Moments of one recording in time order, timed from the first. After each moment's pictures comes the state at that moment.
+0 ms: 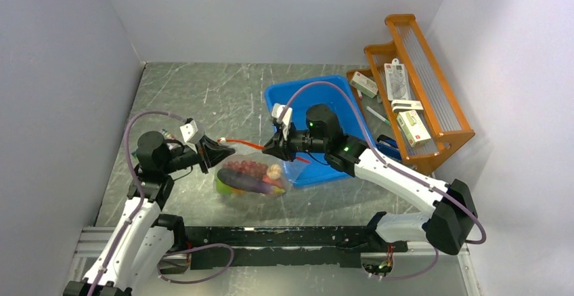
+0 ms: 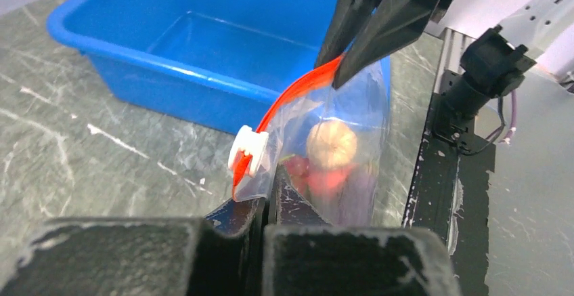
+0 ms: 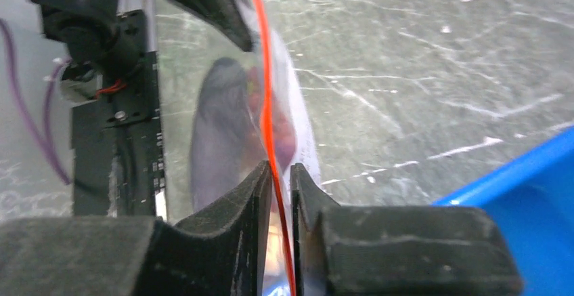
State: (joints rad) left arm -0.14 0.67 0.45 0.13 1.01 -0.08; right arm 0.83 1.26 0.95 -0.07 -0.55 -0.16
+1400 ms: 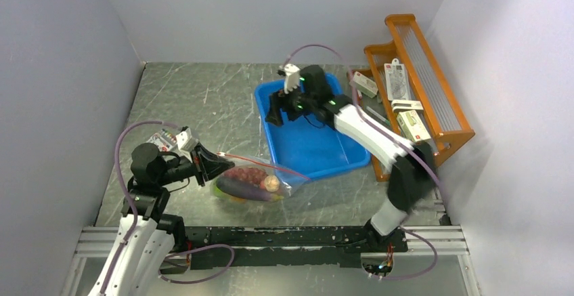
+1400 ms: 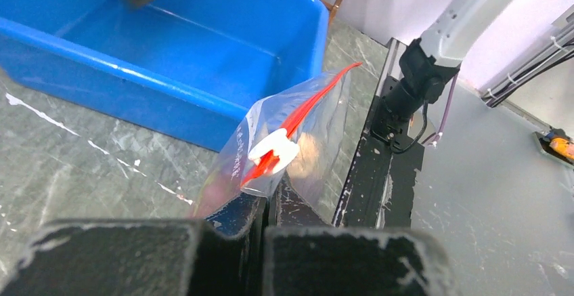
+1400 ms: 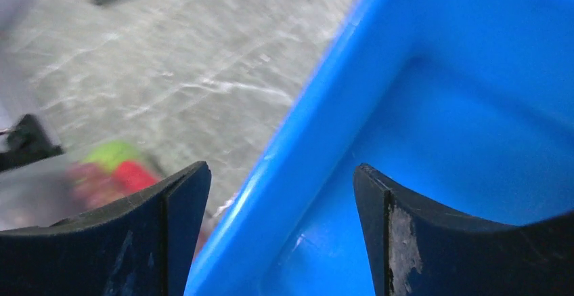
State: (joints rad) left arm -0.15 0.47 0.45 -0.07 1.03 -0.26; right arm 0.60 1.77 1.46 -0.37 -0.36 0.11
